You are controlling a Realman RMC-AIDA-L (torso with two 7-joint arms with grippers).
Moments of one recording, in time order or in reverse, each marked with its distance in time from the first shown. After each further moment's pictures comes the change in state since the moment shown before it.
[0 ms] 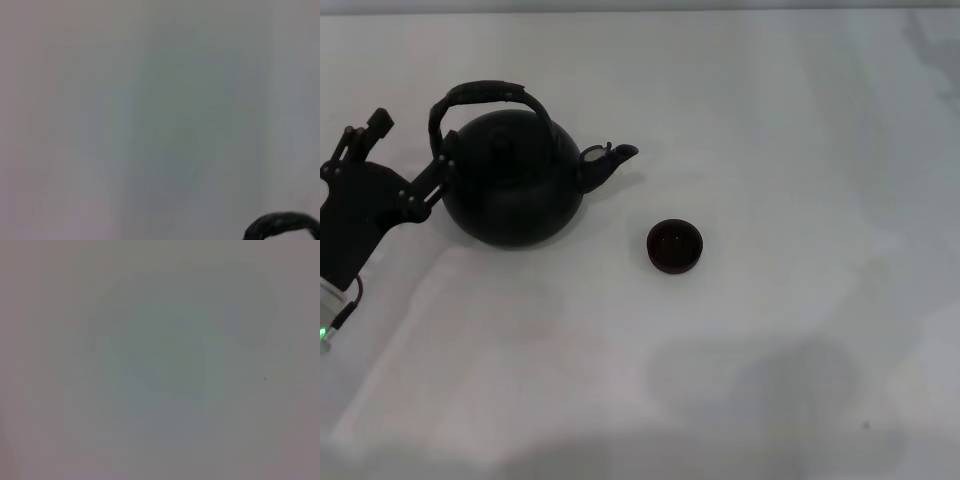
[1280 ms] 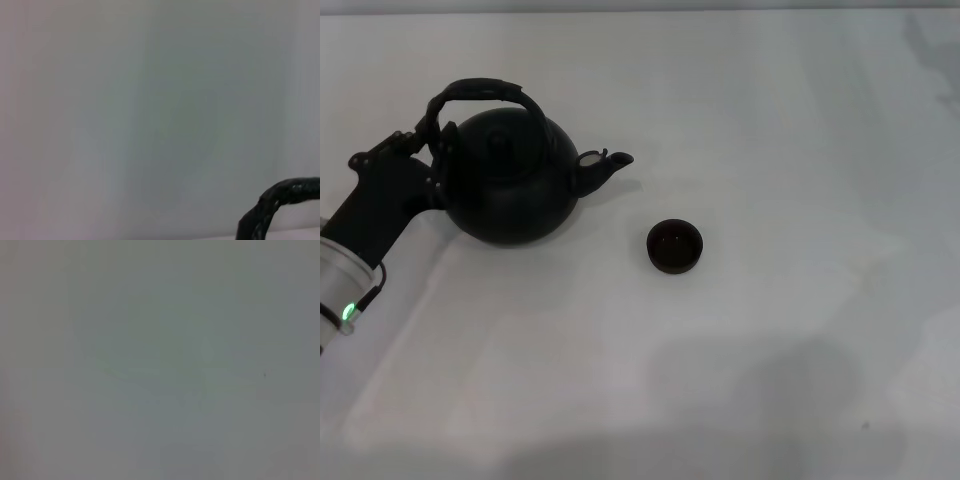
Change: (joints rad) left arm -0.046 -0.005 -0.007 0.045 -0.016 -0.174 0.005; right arm -0.008 0.005 -0.003 0.000 0.002 0.010 0.008
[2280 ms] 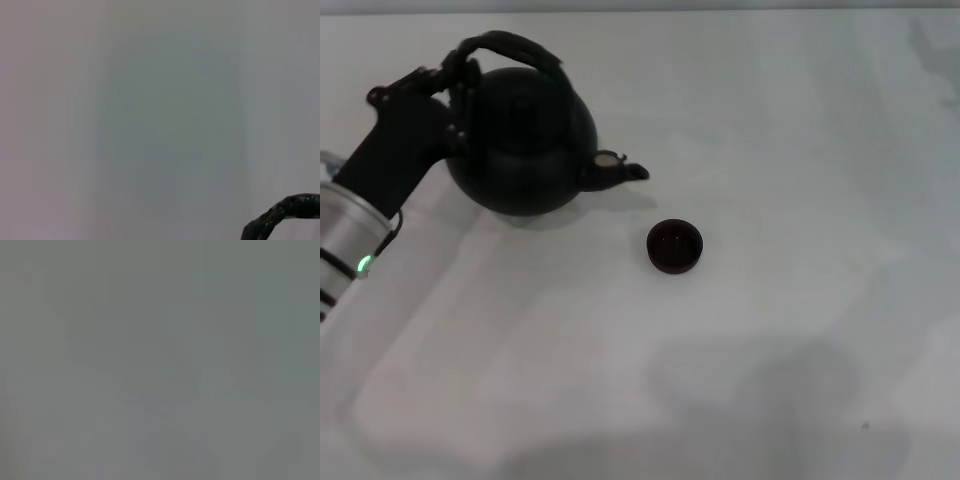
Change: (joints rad) left arm -0.074 0.014 -0.008 0.021 0.013 0.086 0.056; right arm -0.008 -0.003 0.003 0.016 0.000 0.000 0.001
